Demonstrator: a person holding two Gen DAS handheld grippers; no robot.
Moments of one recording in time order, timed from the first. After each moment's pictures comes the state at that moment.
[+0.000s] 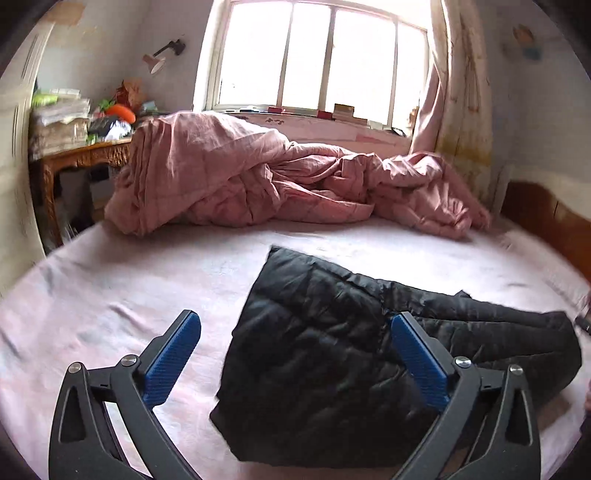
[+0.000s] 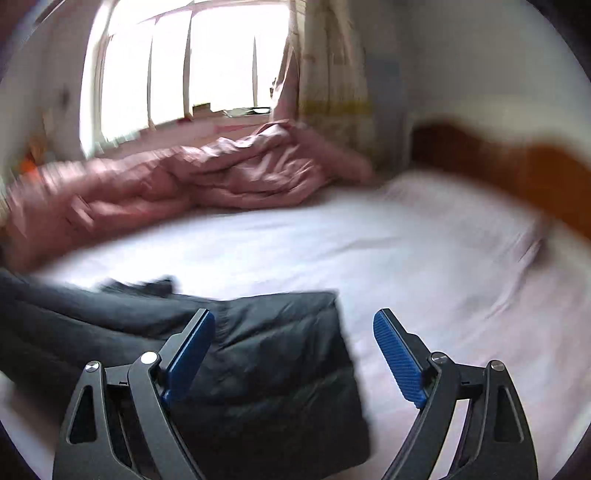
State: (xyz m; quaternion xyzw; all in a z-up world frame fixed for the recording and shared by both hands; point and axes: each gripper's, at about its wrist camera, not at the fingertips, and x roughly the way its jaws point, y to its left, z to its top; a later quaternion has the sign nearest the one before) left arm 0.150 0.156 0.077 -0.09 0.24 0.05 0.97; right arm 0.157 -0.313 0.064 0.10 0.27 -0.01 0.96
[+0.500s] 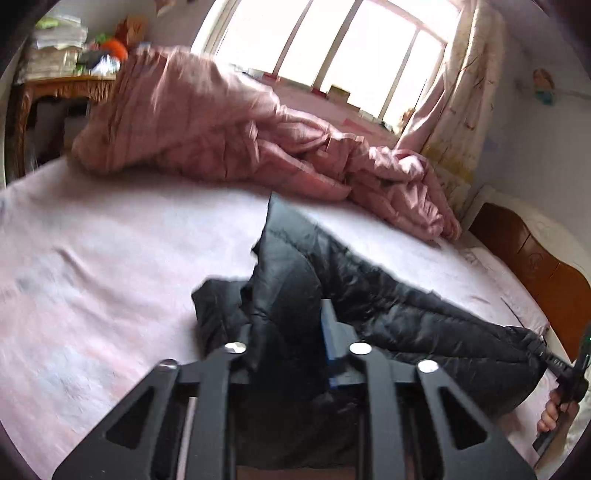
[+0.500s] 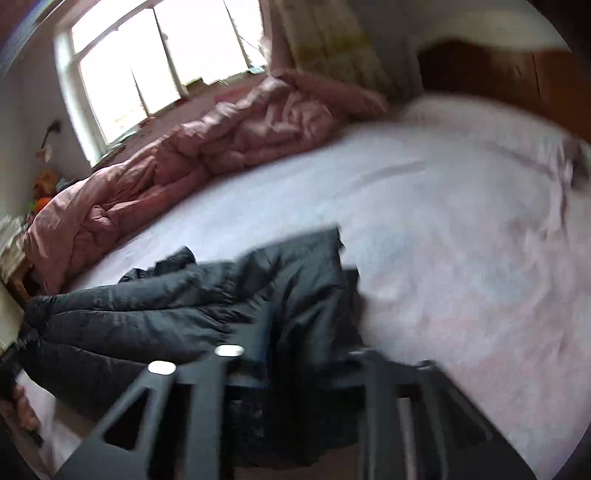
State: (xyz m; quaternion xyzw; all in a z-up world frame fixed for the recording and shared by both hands) left arm 0.168 0.168 0.057 -0.19 0.26 -0.02 0.95; right arm 0.168 -0.304 0.046 0.10 0.28 0.01 0.95
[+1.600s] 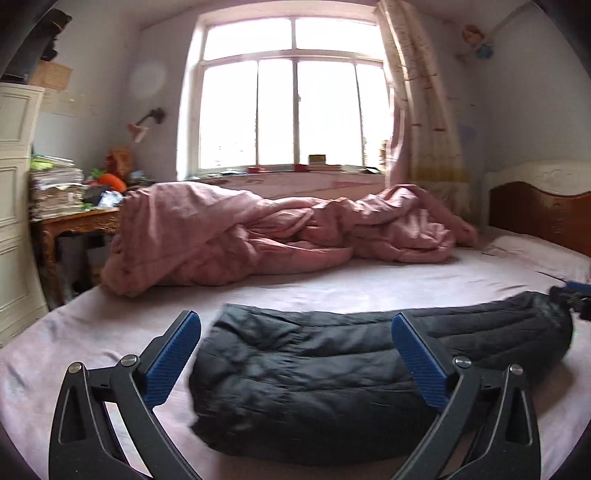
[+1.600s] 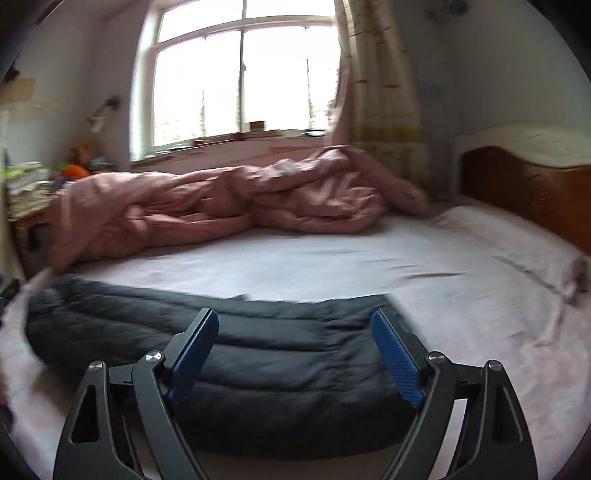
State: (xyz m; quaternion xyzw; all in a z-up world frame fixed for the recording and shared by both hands) left arm 0.126 0.089 0.089 -0.01 0.13 0.04 0.99; right arm 0.152 -0.214 0.083 0.01 0.21 0.08 0.97
